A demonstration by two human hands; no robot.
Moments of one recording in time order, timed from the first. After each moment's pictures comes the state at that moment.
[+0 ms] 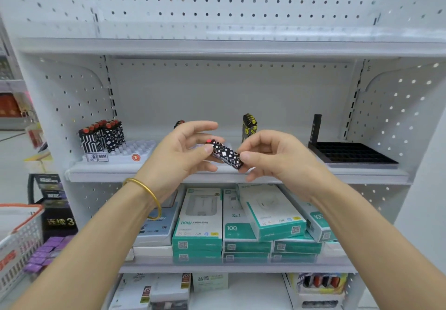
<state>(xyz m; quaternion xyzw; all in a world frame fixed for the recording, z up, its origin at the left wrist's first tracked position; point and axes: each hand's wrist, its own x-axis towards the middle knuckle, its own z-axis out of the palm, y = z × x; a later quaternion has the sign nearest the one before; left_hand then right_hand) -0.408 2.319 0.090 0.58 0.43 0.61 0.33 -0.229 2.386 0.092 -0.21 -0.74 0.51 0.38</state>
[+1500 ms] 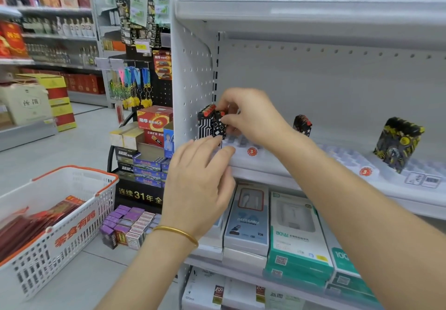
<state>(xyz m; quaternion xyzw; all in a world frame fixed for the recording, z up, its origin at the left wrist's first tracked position) -0.549 2.277 0.014 0.57 0.64 0.37 -0.36 -0.486 2.395 0.117 -0.19 -0.91 0.15 0.33</state>
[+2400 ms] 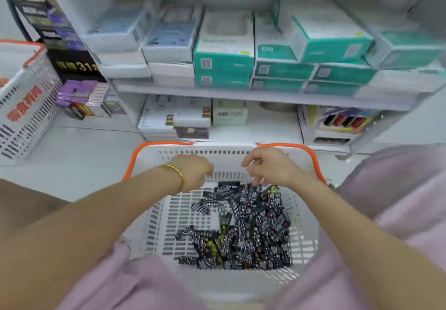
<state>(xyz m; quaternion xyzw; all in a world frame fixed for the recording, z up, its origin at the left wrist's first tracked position) -0.427 2.235 -0.216 0.72 0.64 -0.18 0.18 -0.232 2.308 -0.195 -0.46 -0.77 0.45 -0.02</state>
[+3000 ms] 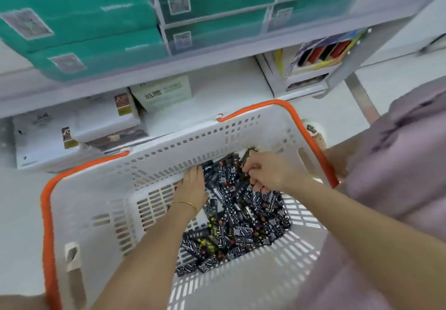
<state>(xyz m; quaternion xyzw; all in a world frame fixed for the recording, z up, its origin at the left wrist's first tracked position) -0.379 2.266 -0.454 0.69 0.66 -0.15 0.25 -0.188 2.319 -0.300 -0.63 -0.57 0.52 -0.07</state>
